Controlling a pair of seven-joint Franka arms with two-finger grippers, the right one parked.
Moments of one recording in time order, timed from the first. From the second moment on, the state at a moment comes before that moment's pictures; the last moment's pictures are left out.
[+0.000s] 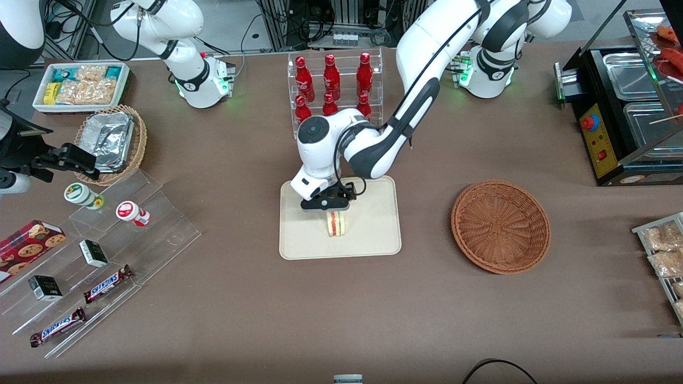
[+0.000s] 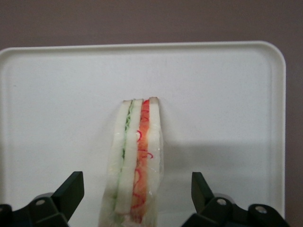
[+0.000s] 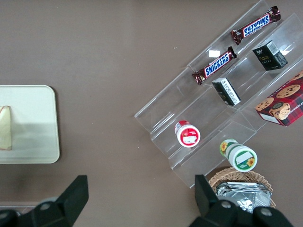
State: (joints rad) arm -0.78 0.77 -0.14 -1.34 0.27 2.14 -1.06
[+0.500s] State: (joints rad) arm -0.66 0.56 -0.13 -1.34 0.21 1.92 -1.08
